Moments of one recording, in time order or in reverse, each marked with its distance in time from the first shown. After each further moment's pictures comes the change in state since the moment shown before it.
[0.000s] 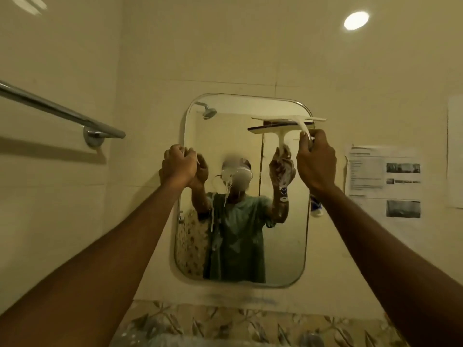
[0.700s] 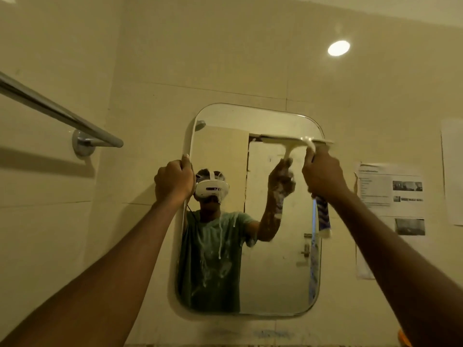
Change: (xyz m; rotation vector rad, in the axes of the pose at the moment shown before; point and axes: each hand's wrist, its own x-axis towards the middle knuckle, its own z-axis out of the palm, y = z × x) left_hand 0.053 -0.044 0.017 0.046 0.151 0.218; right_hand 0.011 -0.019 0.023 -0.305 -0.204 0.138
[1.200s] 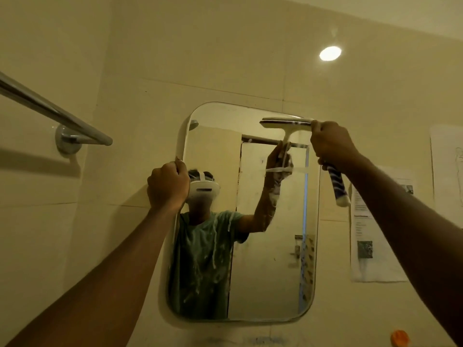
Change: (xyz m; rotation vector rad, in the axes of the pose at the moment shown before) left_hand -0.005 -0.007 0.011 0.031 0.136 0.077; right_hand 0.048 -0.031 -0.035 -0.047 -0.027 0.054
